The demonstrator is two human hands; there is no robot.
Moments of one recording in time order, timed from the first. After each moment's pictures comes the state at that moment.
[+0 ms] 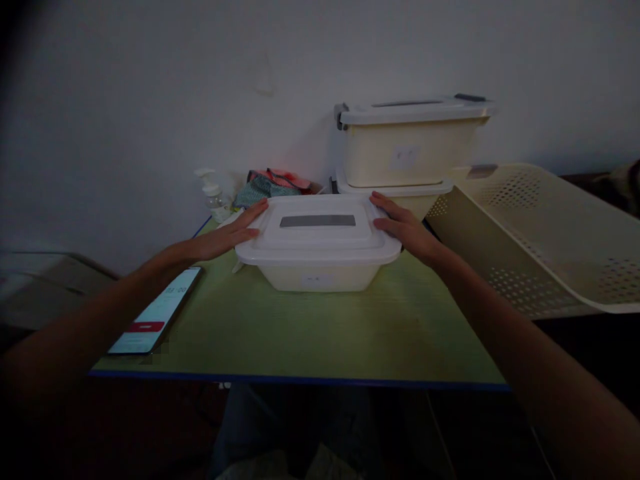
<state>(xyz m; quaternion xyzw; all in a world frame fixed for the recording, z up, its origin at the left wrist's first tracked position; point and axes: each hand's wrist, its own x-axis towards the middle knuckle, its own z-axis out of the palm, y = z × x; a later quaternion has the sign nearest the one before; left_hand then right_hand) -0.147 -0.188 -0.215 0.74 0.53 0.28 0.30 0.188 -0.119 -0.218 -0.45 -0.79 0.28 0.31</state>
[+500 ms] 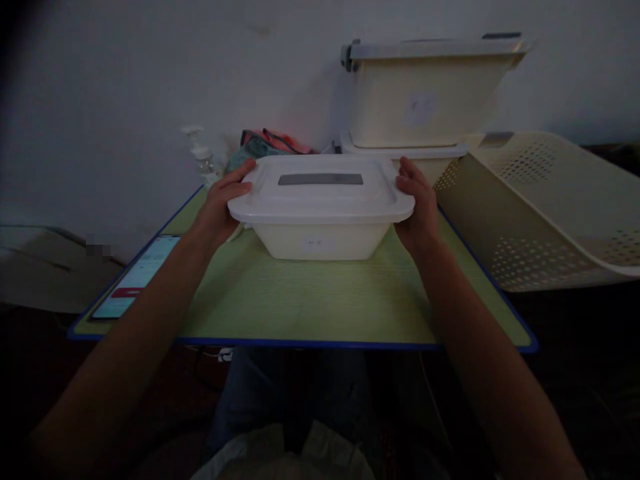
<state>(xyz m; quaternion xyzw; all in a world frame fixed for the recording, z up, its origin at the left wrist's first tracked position) -0.120 -0.187 -0.255 0.52 0.43 0.62 0.40 0.158 -0.150 -0.242 -0.47 -0.63 0.38 0.49</state>
